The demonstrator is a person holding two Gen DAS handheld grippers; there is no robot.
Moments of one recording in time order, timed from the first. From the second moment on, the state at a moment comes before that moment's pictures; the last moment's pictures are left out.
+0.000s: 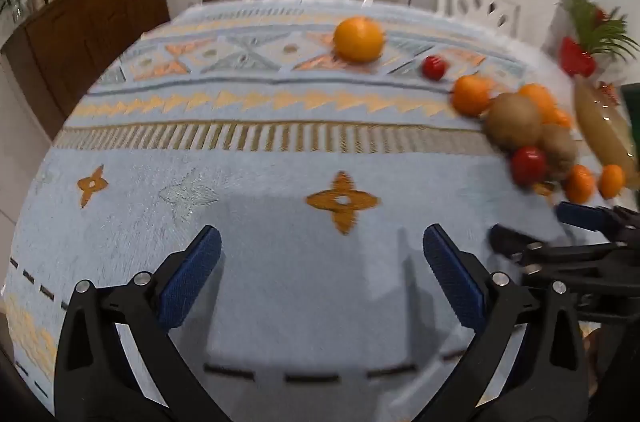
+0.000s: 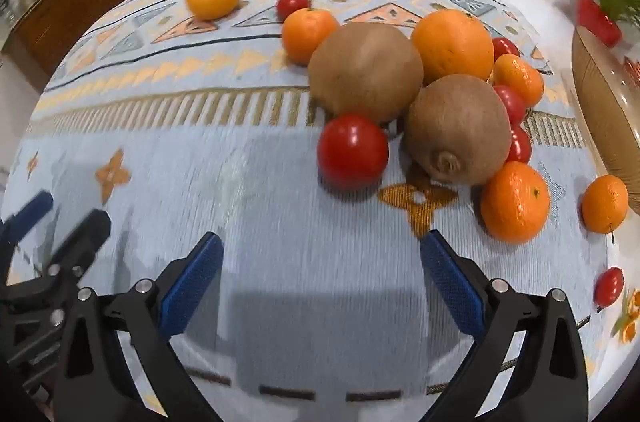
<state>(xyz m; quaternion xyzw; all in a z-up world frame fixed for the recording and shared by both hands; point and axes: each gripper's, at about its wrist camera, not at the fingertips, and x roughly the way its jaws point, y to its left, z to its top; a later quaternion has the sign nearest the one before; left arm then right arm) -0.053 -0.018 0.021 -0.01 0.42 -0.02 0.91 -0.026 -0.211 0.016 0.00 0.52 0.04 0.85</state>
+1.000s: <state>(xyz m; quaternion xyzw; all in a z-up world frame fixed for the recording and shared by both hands) -0.209 -0.104 0.069 0.05 0.32 -0.13 0.94 -0.250 -0.274 0.062 0.08 0.32 -0.18 0.93</state>
